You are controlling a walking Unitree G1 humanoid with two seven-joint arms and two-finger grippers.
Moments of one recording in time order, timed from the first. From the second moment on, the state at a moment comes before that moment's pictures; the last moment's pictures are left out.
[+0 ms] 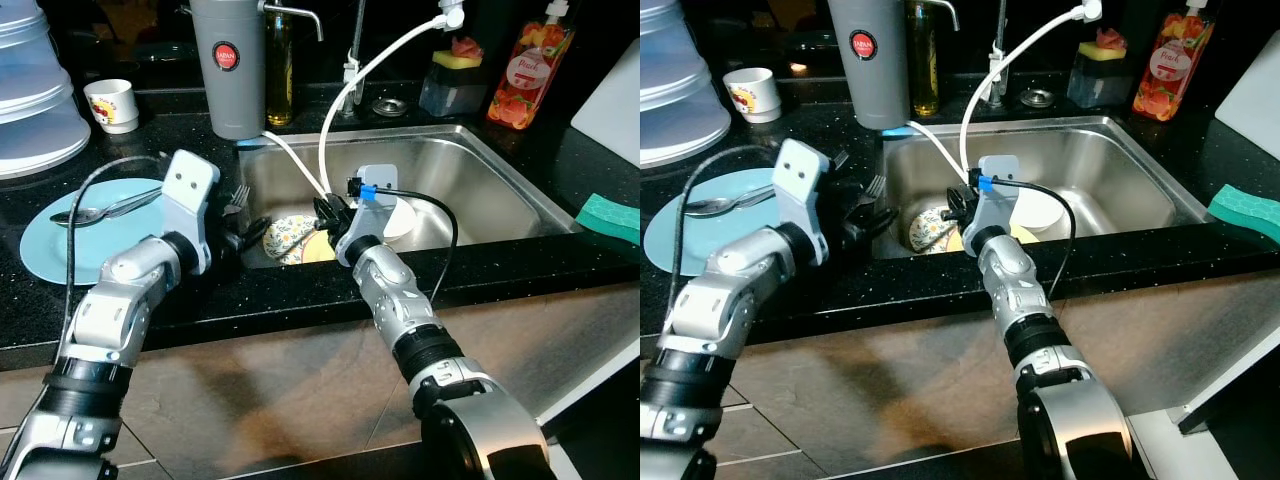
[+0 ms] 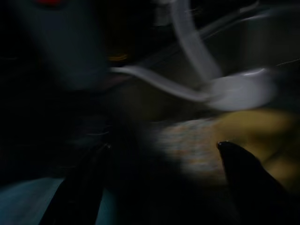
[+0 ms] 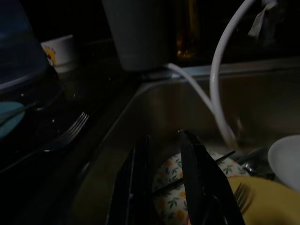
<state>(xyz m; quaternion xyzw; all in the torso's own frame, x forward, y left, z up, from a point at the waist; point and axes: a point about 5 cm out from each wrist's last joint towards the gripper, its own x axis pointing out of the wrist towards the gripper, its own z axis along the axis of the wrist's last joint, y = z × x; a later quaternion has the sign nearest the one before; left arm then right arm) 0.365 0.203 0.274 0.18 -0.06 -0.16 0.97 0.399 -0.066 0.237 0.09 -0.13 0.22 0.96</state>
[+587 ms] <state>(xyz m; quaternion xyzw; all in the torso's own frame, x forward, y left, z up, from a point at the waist) 0.375 0.285 0.273 0.16 0.02 -0.04 0.99 0.383 -0.050 0.240 0.07 -0.15 0.30 0.94</state>
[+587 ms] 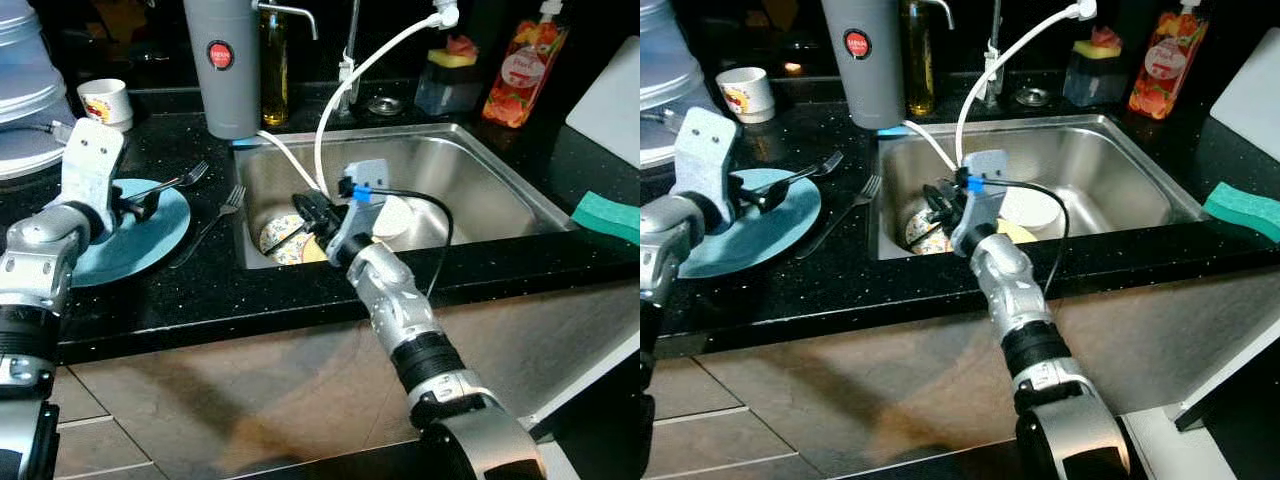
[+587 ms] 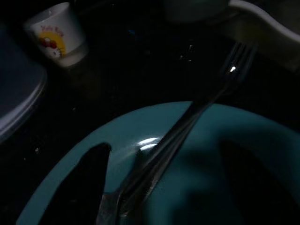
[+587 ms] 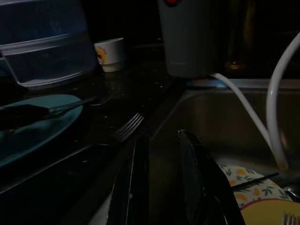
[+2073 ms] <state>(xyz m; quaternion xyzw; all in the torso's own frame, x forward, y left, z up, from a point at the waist) 0.382 0.312 0.290 0.20 0.02 0.02 0.98 0.380 -0.054 0.244 0.06 -0.12 0.30 0.94</state>
